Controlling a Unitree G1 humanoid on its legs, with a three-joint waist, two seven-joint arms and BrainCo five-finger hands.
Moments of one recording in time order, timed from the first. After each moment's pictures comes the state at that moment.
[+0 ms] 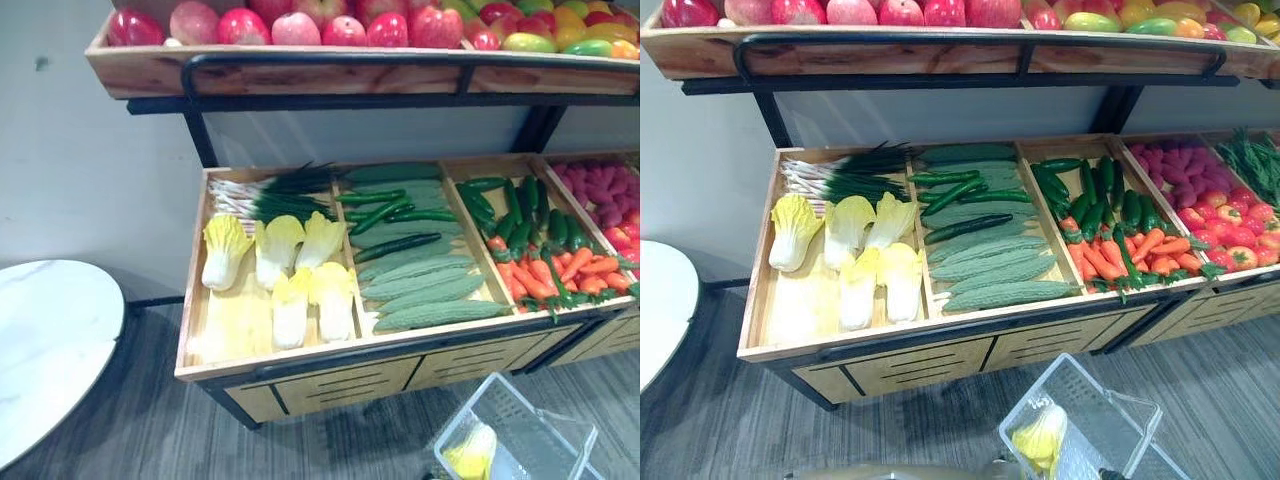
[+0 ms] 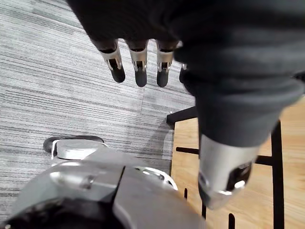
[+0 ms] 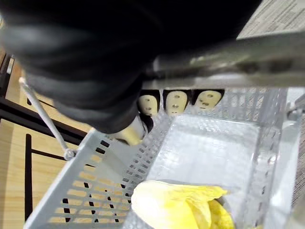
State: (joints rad) left arm 0.25 0.06 0.35 1.04 0.05 -0.11 0.12; right arm 0.09 -0.14 -0.67 1.14 -0.10 -0.09 -0.17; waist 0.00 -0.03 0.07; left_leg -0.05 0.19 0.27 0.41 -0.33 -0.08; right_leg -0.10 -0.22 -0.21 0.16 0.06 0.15
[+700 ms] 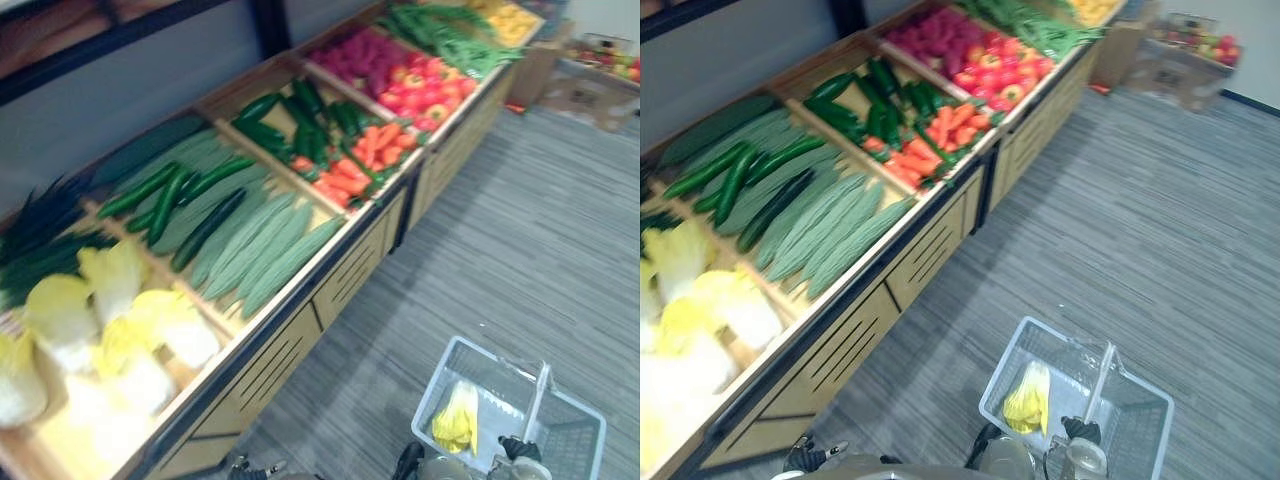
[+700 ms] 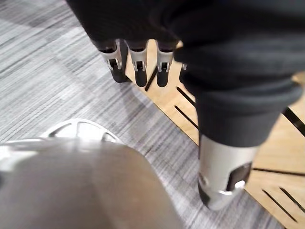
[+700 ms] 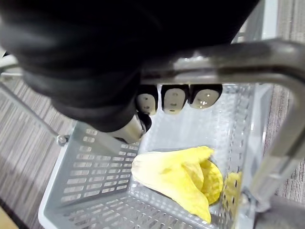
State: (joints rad) left arm 0.14 0.08 0.21 1.07 0.06 -0.12 0.15; right arm 0.00 -0.10 -0.49 1.11 -0.09 -0.11 -0.19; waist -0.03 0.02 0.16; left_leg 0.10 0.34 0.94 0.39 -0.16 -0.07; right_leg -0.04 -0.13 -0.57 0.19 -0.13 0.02
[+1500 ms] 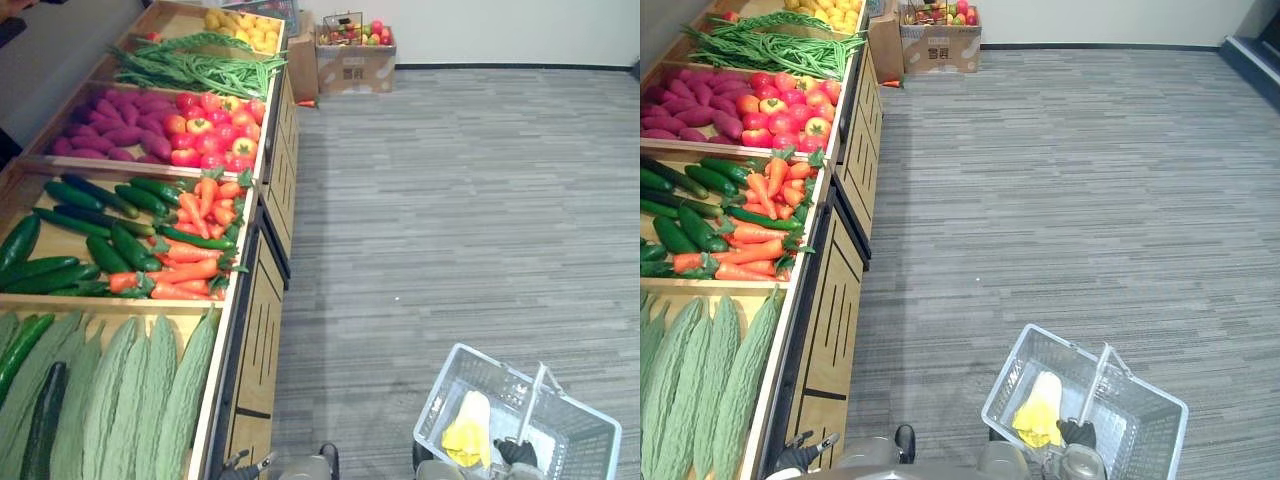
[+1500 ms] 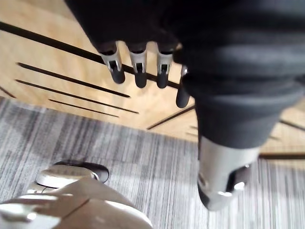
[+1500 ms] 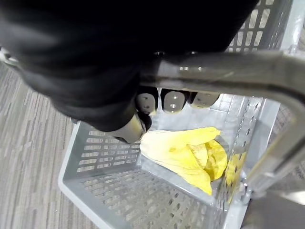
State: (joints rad) left arm 0.15 0.05 0.29 1.03 0.05 -0.14 0.17; right arm 0.05 -0.08 -0.34 1.03 -0.08 -0.14 -0.19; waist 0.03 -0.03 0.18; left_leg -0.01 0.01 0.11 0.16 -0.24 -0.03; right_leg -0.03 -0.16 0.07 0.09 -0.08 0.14
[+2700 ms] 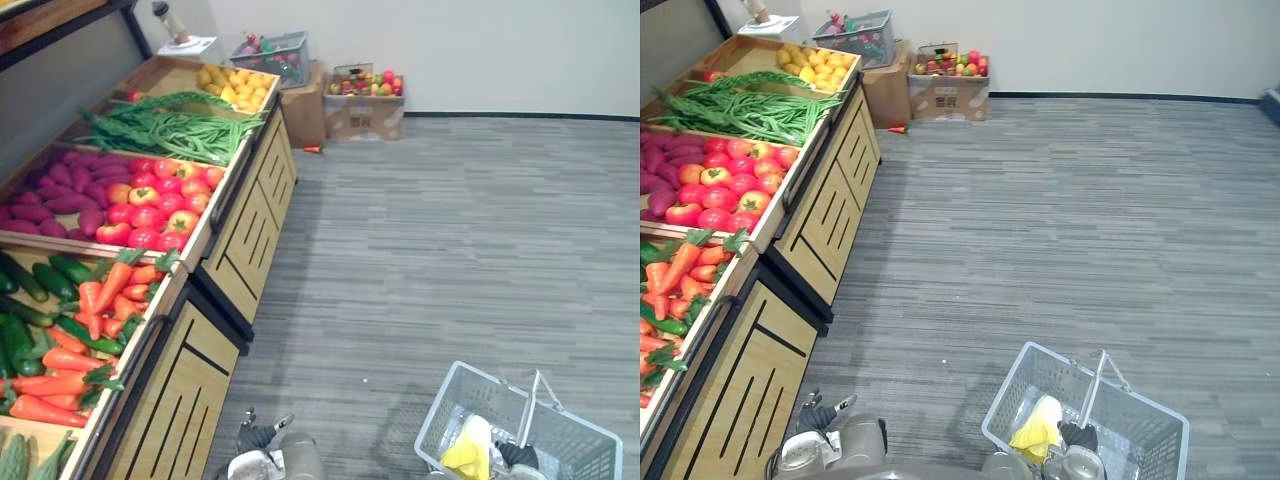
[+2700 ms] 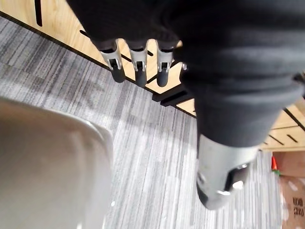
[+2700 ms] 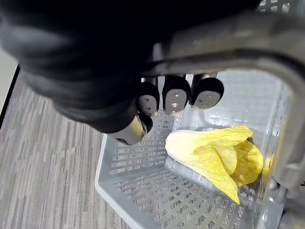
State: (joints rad) left arm 0.07 -0.02 0.31 0.92 0.08 -0.15 0.20; right arm 0.07 -0.07 -0.41 1.00 -0.08 -0.10 -0.20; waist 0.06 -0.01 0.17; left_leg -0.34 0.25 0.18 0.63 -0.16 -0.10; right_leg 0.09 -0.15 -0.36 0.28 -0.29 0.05
